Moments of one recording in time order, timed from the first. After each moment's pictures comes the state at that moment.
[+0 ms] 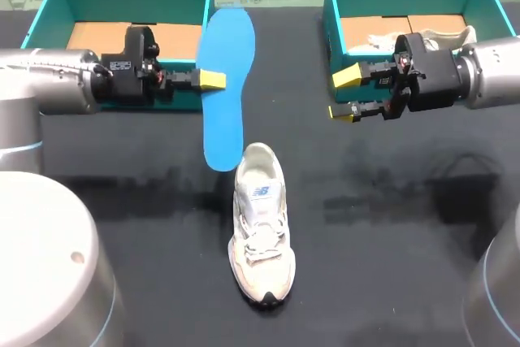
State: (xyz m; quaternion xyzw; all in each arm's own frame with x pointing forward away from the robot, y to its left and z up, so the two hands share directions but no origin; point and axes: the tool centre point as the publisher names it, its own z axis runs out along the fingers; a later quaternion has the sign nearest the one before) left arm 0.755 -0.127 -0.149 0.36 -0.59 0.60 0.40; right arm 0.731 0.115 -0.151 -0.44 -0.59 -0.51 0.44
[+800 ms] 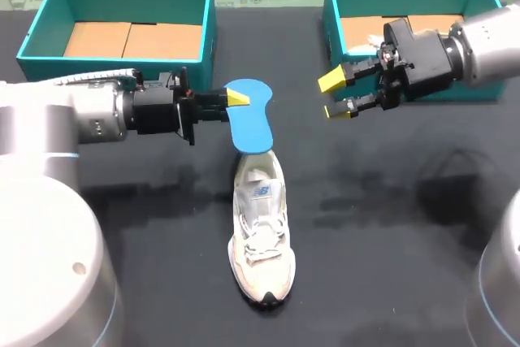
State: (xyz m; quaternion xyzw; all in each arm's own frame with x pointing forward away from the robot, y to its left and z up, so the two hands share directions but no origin) left arm 0.765 -0.160 -0.197 0.60 -0.39 0.43 0.55; right arm 0.726 0.128 -0.149 -0.45 -0.66 -0.45 0.39
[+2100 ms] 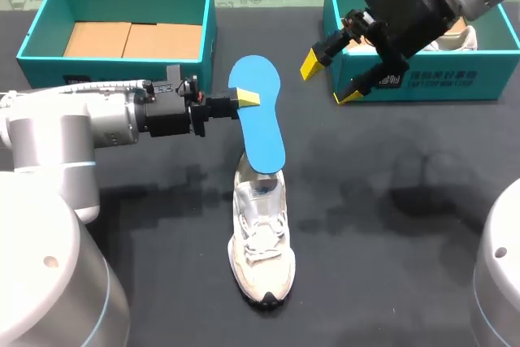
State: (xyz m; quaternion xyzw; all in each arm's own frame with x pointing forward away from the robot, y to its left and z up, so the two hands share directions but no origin) left arm 0.768 -0.177 -0.200 0.52 -0.48 0.54 0.46; right arm 0.718 0.139 -0.115 -0.57 -0.72 -0.27 0.29
